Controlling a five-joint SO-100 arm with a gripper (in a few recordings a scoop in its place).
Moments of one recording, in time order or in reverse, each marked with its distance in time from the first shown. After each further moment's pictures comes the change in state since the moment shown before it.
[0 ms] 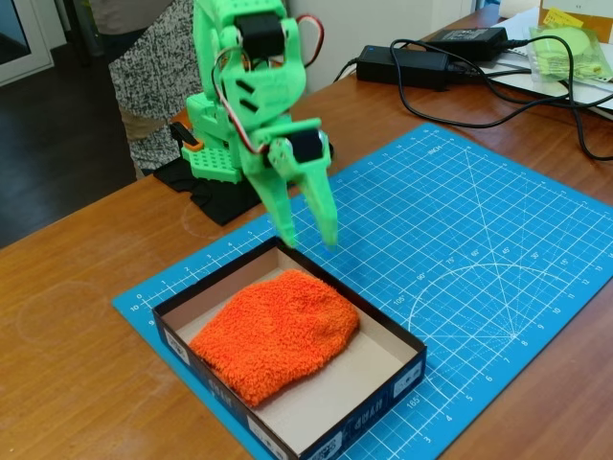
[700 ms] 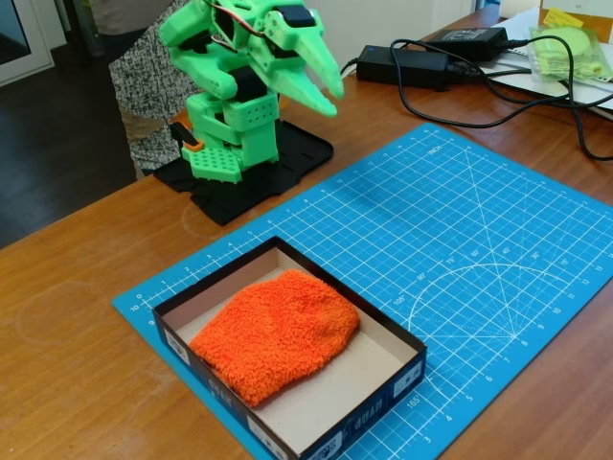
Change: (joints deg) arm -13.7 70.9 39.6 0.4 15.9
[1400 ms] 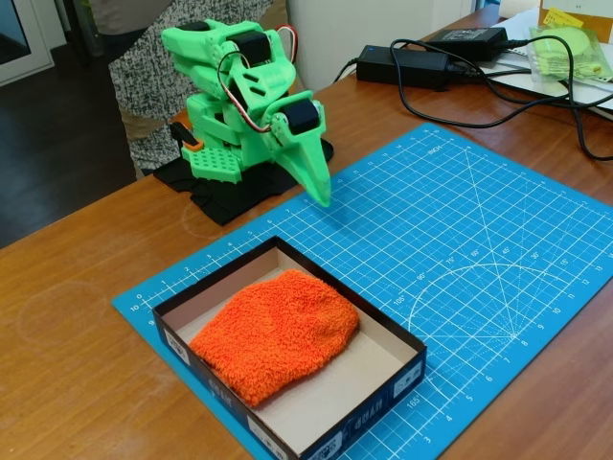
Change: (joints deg) arm -1.9 2.0 17.3 1.7 11.2
